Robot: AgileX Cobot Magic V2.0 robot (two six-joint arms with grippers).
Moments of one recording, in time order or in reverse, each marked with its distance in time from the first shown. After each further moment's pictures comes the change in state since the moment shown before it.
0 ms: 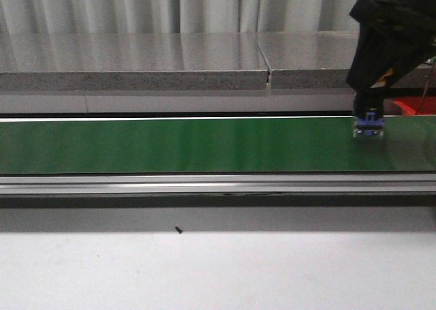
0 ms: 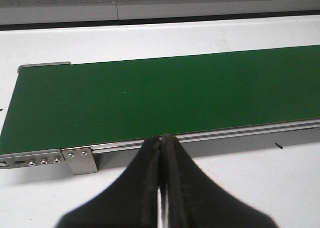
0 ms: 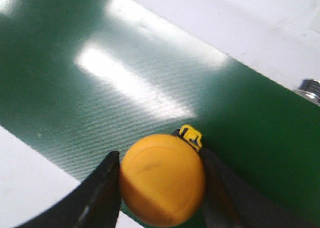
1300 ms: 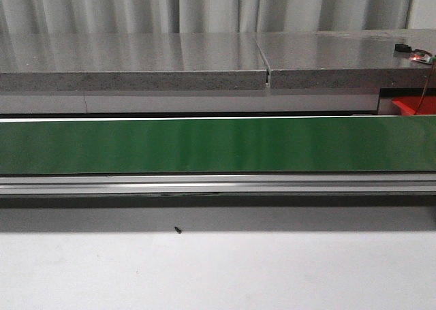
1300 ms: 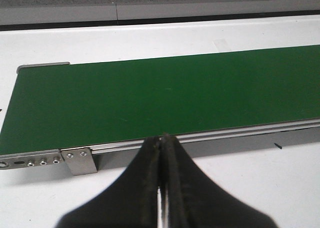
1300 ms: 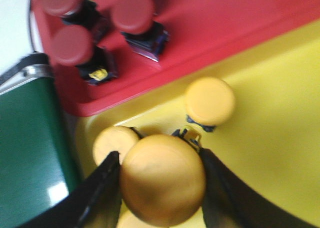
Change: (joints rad) left arm 0.000 0.000 0.000 0.000 0.000 0.000; right arm -0.723 -0.131 0.213 0.036 -0.191 0.182
